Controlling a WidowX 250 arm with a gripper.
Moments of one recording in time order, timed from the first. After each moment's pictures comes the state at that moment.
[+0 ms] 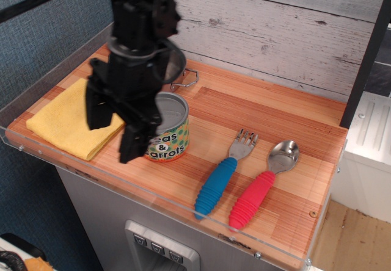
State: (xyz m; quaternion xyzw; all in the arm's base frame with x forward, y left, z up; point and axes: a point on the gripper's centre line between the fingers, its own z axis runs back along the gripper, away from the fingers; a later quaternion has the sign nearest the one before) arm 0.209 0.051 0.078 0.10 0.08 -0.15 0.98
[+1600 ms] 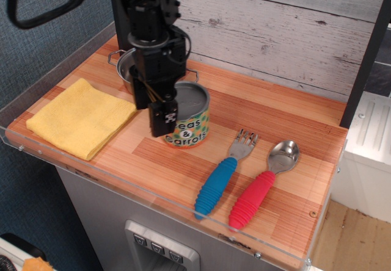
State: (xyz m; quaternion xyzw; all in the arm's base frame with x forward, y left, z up) arm 0.286 0.054 0.045 0.02 -0.01 -0.30 0.95
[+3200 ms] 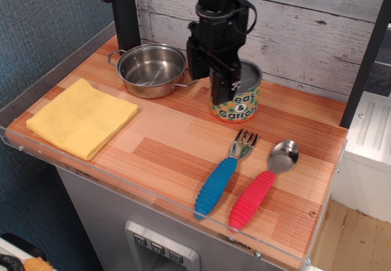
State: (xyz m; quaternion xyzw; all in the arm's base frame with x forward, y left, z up) arm 0.355 0.012 0.057 0.03 -0.04 -0.27 0.96
